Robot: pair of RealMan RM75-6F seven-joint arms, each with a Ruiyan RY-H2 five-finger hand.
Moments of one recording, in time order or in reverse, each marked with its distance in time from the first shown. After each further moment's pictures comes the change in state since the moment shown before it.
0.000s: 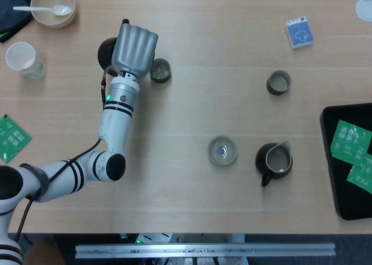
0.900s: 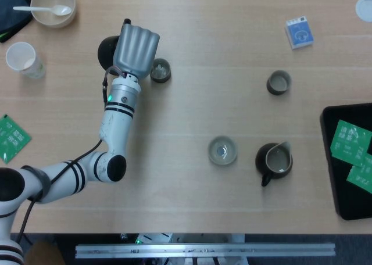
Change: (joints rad) left arm 0.013 -0.020 -0.011 0.023 0.044 0.001 -0.008; right arm -0.004 0.000 0.003 0.003 0.004 -0.002 0.000
